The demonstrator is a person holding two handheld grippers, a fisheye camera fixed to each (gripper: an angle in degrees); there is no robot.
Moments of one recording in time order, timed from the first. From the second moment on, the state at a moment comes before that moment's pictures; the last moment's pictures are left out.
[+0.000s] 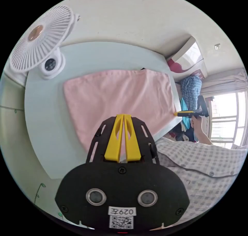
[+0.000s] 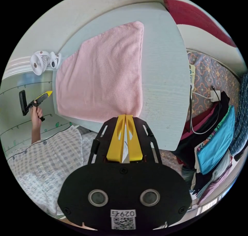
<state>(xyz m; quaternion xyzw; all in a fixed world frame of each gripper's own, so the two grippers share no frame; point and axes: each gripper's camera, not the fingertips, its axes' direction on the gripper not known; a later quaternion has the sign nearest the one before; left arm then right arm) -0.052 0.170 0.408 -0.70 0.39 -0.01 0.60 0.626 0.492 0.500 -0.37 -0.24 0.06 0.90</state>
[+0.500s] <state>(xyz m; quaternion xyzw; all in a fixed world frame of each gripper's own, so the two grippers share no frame) -0.092 0.195 0.455 -0.71 0.31 0.01 0.63 0.691 0.526 0.467 -0.37 -0.25 0.06 0.90</state>
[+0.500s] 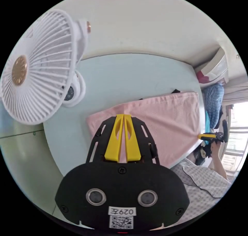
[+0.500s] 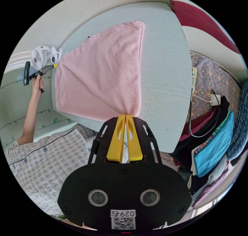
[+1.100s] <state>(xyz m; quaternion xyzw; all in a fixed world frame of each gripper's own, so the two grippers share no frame) -0.207 0.203 0.326 -0.78 0.20 0.02 0.59 0.786 0.600 0.401 -0.28 -0.30 0.14 0.90</state>
